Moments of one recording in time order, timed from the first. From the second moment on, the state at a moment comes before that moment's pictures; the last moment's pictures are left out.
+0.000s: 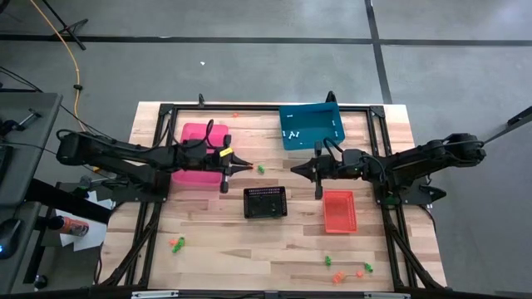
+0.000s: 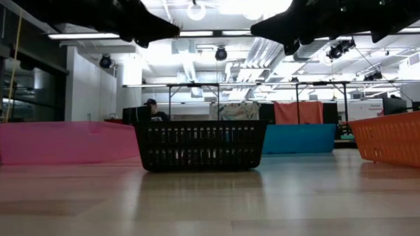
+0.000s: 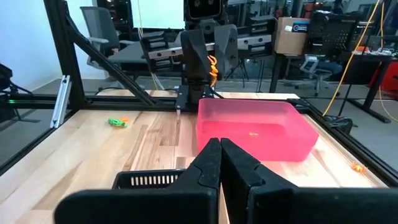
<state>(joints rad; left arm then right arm) 0.03 1.14 0.57 0.37 0.00 0.20 0.03 1.22 0.44 0.72 0.05 -0.04</state>
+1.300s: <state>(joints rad) 0.39 1.10 0.53 -0.63 -0.33 -0.29 0.03 1.22 0.44 0.69 0.07 -0.04</state>
